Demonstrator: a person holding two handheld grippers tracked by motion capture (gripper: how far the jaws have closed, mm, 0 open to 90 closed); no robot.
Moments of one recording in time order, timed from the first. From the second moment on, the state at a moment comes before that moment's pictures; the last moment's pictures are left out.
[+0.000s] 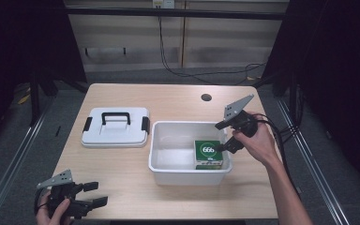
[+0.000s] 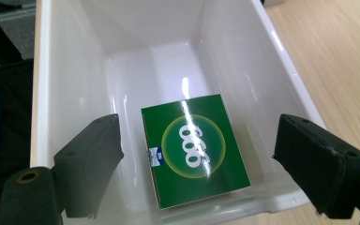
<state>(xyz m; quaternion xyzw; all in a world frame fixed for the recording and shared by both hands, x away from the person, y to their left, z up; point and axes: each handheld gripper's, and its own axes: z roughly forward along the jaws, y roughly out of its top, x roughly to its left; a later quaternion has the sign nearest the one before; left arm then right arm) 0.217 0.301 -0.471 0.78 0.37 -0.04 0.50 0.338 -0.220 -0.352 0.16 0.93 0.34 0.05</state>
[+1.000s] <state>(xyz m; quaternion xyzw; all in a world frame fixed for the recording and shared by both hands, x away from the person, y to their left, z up) 0.217 0.301 -0.471 0.78 0.37 -0.04 0.50 0.287 -0.285 -0.358 0.25 0.87 0.41 0.12</state>
